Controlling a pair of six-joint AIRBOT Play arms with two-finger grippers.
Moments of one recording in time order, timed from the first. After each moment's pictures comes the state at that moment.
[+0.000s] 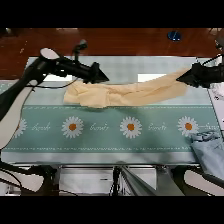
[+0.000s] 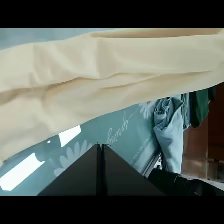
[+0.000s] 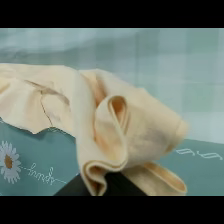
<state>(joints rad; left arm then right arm) -0.26 -1.70 1.47 0.49 -1.18 -1.26 -0.32 -1.25 1.26 -0.83 1.38 1.32</state>
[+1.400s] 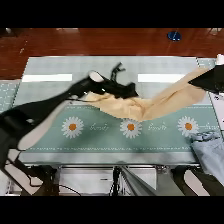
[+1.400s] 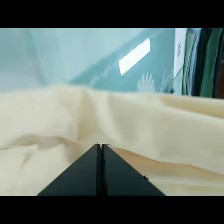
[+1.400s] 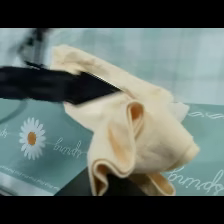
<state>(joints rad) -0.53 -1.82 1.48 0.38 -0.89 -1.27 -0.32 -0.92 1.26 -0.84 1.54 1.44</state>
